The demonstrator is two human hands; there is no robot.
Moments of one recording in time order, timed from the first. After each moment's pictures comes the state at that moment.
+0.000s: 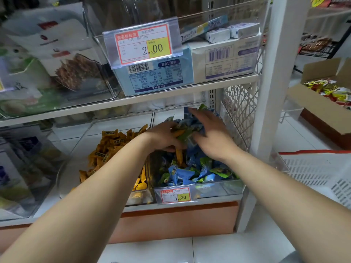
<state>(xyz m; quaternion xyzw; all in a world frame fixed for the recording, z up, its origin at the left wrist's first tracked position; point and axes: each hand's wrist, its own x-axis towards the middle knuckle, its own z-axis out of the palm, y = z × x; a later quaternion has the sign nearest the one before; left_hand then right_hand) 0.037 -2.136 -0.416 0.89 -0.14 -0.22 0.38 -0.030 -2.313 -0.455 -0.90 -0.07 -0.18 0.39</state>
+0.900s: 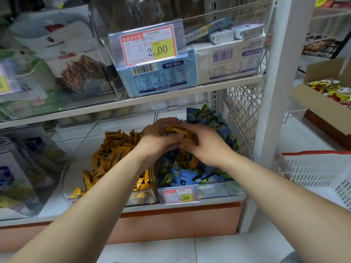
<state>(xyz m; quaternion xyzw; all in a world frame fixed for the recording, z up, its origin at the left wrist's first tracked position) -0.005 -2.112 -0.422 0.69 -0.15 -0.14 0.70 -0.048 -2.284 -0.440 -0.89 -0.16 -0.13 0.41</state>
